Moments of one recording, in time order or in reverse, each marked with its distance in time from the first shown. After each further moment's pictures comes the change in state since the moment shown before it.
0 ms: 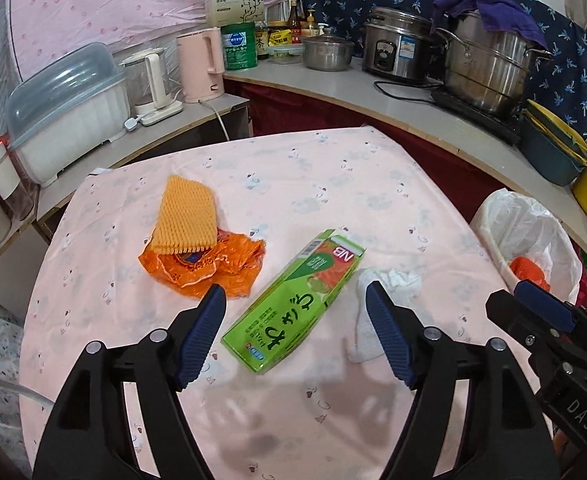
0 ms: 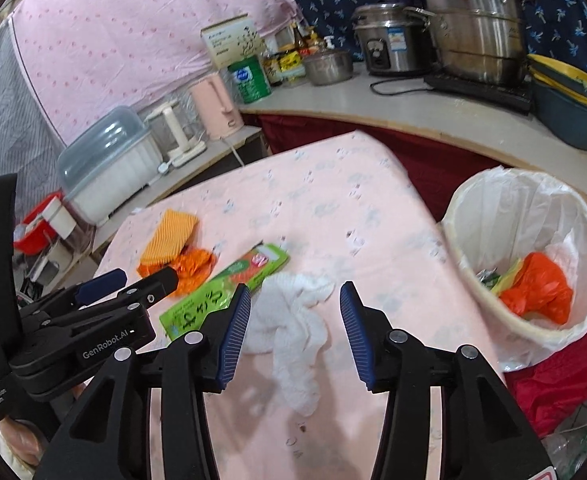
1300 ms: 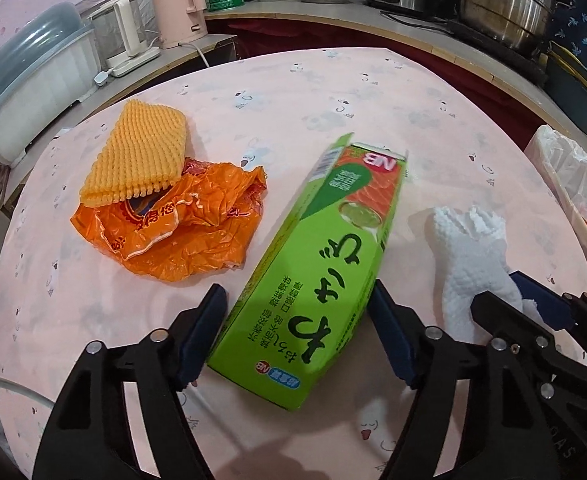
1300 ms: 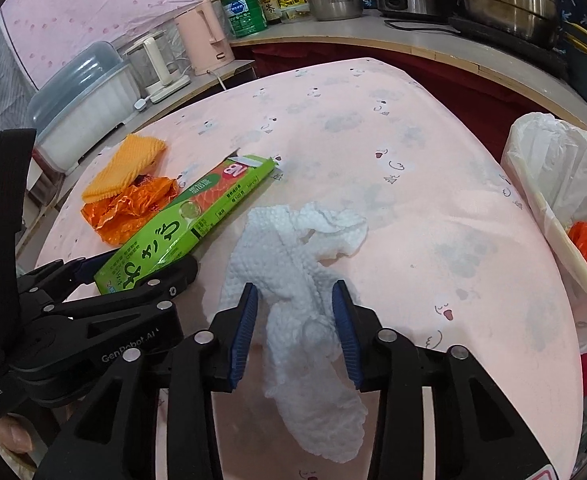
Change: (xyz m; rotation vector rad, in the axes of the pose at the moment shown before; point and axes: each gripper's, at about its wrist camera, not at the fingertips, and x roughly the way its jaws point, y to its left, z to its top) left arm 0.102 0.014 -0.025 0.057 0.167 -0.013; right arm 0.098 0.007 -0.027 -0.037 0.163 -0.060
